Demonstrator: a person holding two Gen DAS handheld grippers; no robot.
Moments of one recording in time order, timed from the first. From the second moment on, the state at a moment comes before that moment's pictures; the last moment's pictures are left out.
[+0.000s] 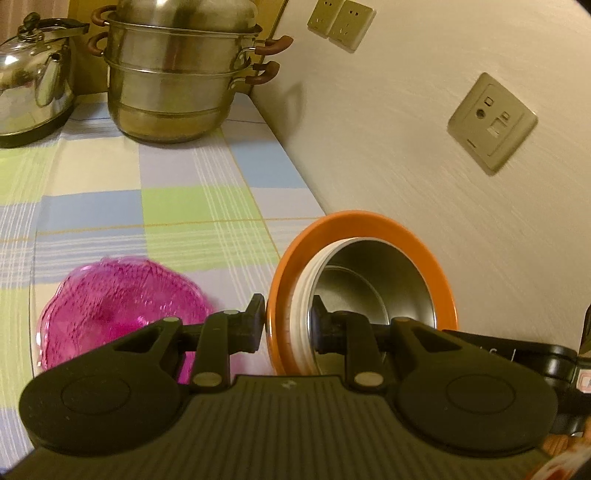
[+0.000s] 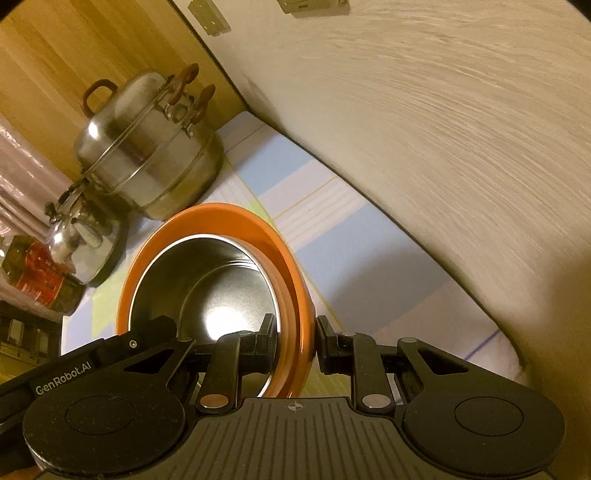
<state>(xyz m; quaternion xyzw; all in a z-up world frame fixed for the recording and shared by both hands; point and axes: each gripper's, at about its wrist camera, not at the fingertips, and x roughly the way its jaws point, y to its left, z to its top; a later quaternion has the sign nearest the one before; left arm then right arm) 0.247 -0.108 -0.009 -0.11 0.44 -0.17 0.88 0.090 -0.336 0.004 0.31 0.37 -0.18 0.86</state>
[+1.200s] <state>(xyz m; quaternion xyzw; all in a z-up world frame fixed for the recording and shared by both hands) 0.197 -0.009 0.023 -0.13 0.41 -0.08 0.90 0.129 -0.245 0.020 0.26 0.41 -0.08 0.87</state>
